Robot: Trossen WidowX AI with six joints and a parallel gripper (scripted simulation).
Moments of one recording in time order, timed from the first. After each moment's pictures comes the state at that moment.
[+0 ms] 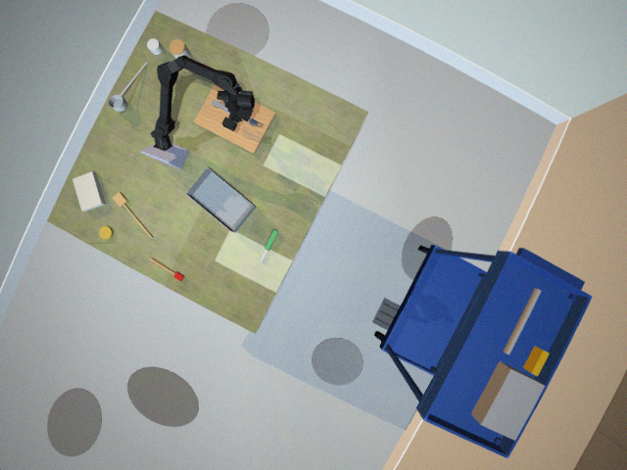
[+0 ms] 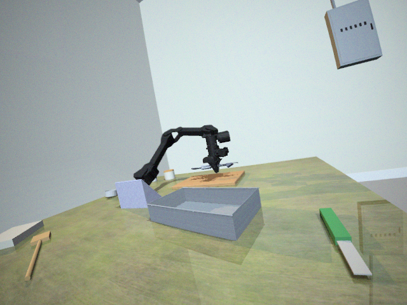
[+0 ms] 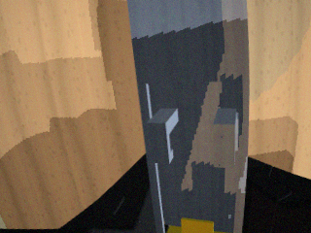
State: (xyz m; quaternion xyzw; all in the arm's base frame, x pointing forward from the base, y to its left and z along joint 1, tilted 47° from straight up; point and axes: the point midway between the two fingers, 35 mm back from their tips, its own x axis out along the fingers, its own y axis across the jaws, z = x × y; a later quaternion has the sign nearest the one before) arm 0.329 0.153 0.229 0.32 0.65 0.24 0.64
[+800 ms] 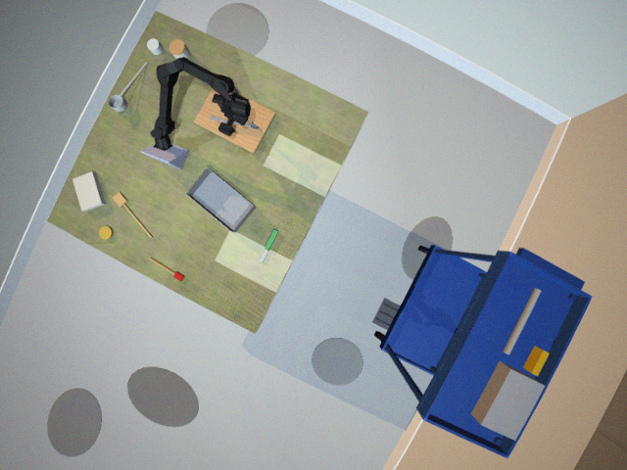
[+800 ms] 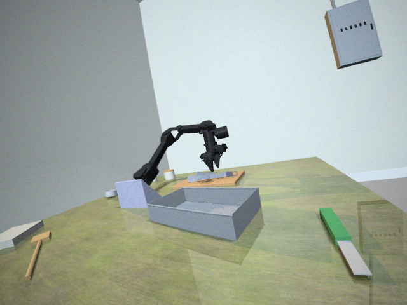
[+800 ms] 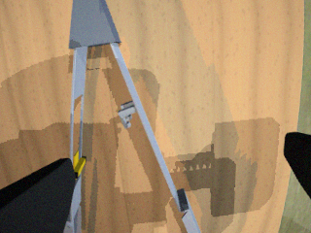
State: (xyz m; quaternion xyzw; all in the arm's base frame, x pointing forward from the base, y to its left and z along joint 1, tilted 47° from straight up) arm 0.331 0.113 0.217 0.31 0.65 0.24 0.65
